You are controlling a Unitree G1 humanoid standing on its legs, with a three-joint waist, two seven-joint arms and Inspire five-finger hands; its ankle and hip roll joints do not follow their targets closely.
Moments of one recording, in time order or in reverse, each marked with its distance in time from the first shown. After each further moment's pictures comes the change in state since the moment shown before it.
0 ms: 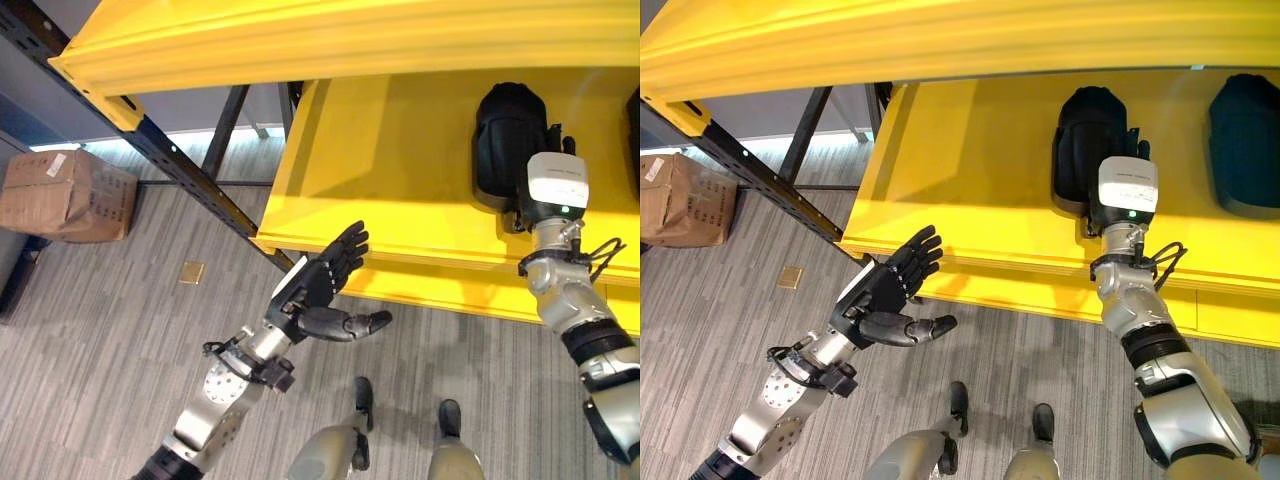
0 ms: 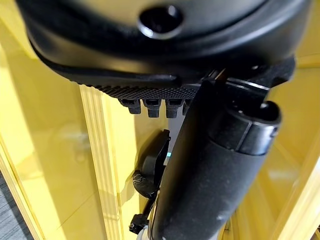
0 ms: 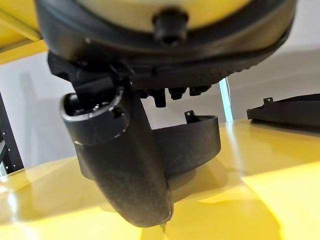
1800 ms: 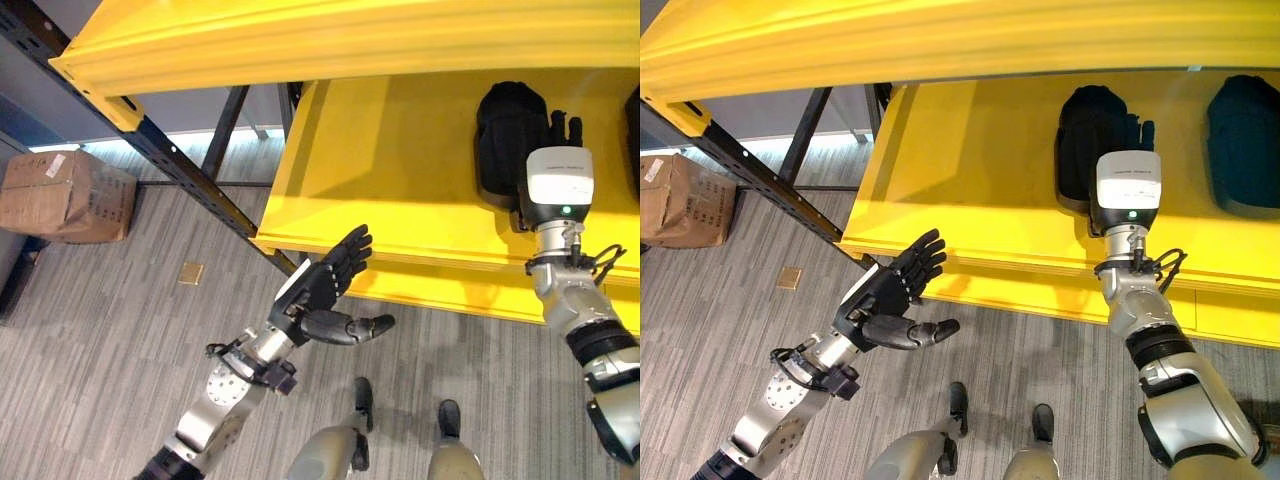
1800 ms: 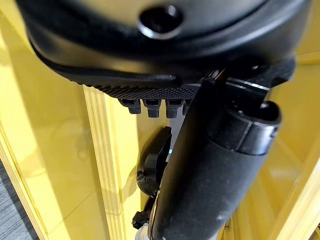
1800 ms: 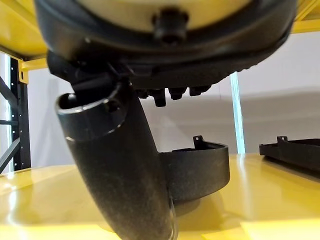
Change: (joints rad) left arm 0.001 0.001 -0.019 0.000 -0.002 -0.002 0.001; right arm 0.000 -0.018 0.020 0.025 -0.136 -0.027 -0.148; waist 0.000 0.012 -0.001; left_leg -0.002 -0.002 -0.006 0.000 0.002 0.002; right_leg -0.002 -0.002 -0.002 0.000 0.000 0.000
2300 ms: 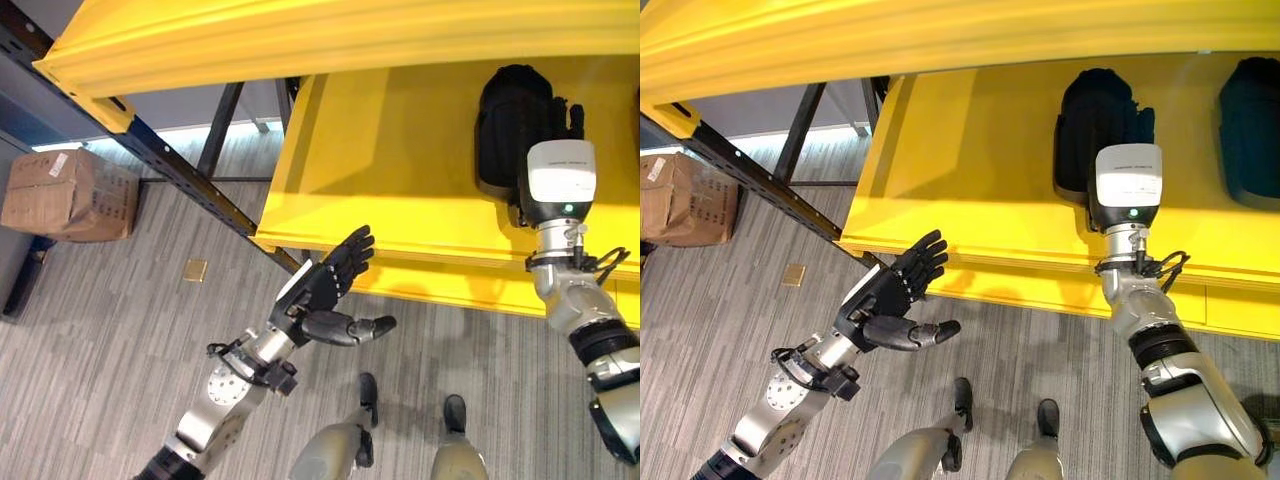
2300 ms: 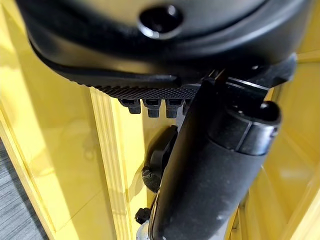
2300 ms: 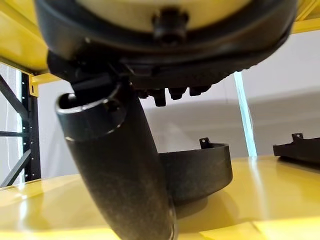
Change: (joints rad) left arm -0.001 0.001 -0.015 0.000 0.000 0.000 -0.022; right arm -0.003 -0.018 0.000 -0.007 -0.002 -0.071 -0.086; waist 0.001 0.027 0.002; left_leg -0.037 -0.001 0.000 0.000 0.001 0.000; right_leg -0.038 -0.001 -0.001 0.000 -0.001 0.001
